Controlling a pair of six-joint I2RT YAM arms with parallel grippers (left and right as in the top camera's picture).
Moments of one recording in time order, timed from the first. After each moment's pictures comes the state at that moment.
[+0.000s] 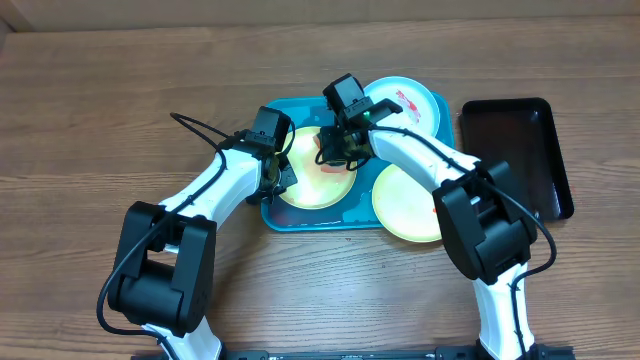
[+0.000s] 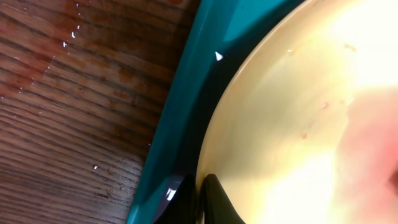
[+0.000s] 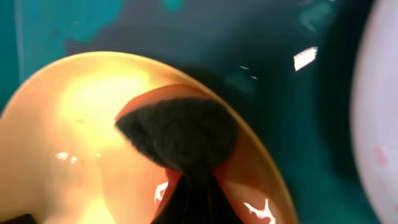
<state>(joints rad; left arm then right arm) -0.31 1.86 1.14 -0.64 -0.06 -0.72 0.54 2.20 1.65 -0.64 -0.14 0.44</state>
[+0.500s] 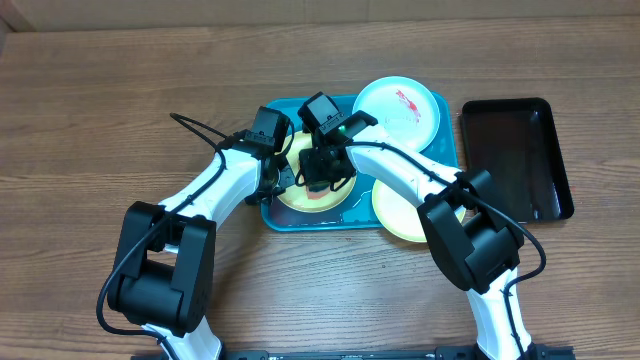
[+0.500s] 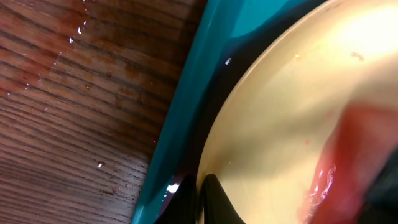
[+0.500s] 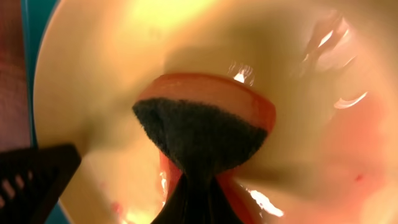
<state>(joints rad) -0.30 1.86 1.14 -0.65 -0.06 -0.72 0.64 2.20 1.66 -0.77 -0.21 0.44</state>
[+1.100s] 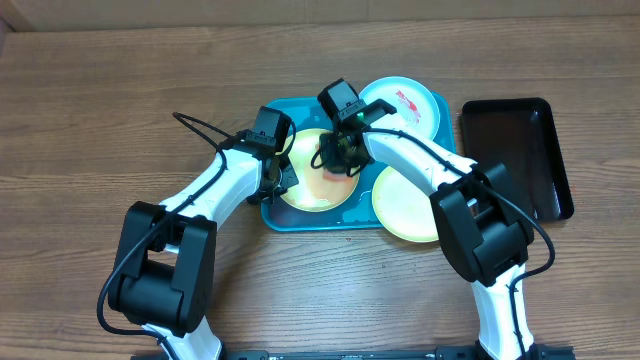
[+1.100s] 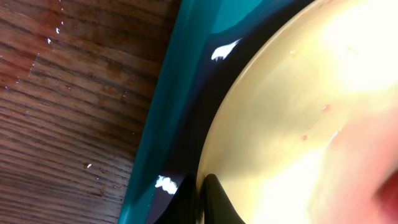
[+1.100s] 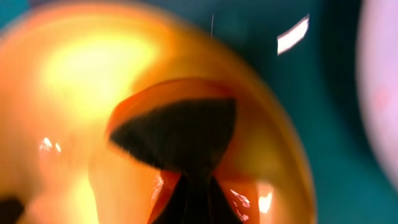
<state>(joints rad) -0.31 1.86 1.14 -0.64 -0.04 -0.70 0.56 2.20 1.67 -0.73 -0.08 0.46</state>
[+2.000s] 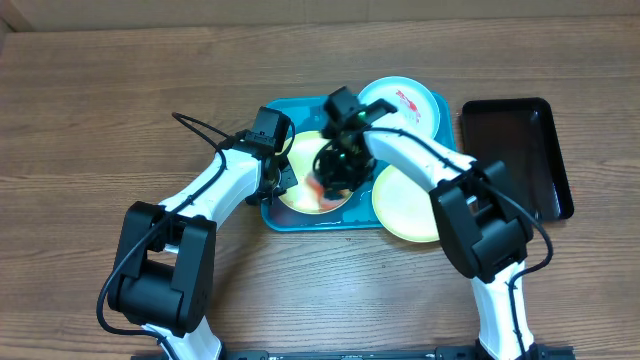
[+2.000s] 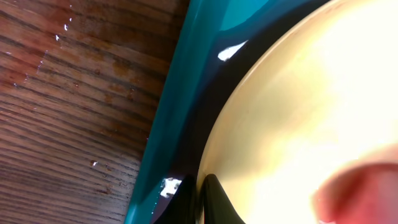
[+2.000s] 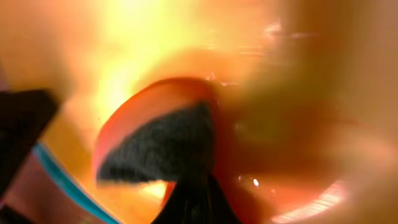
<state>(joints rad) -0.31 1.86 1.14 -0.65 -0.04 -0.70 0.53 2.22 1.67 -0.93 -0.38 0.38</state>
